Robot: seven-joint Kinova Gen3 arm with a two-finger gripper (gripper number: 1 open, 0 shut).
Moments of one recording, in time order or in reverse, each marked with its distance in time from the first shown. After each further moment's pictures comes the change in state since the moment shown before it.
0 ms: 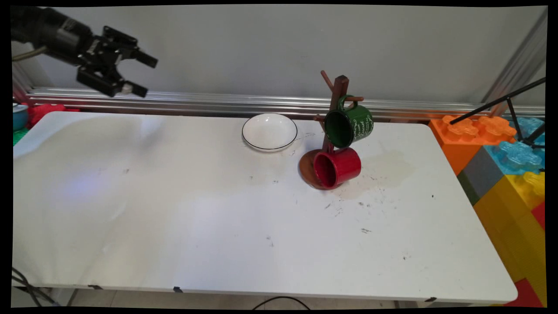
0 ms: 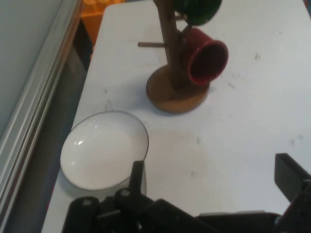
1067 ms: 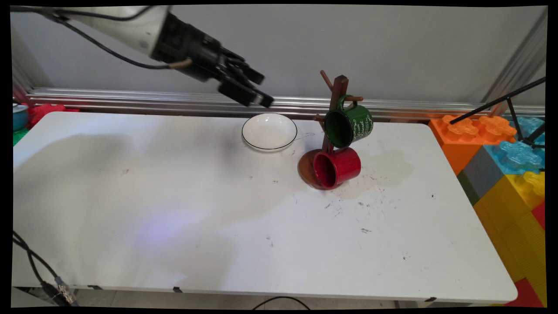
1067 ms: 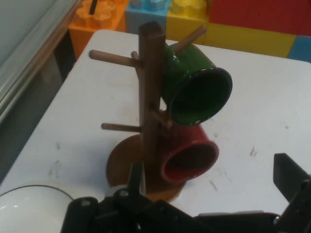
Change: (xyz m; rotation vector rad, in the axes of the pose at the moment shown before) arm 0.128 0.041 0.186 0.022 0.009 -0.249
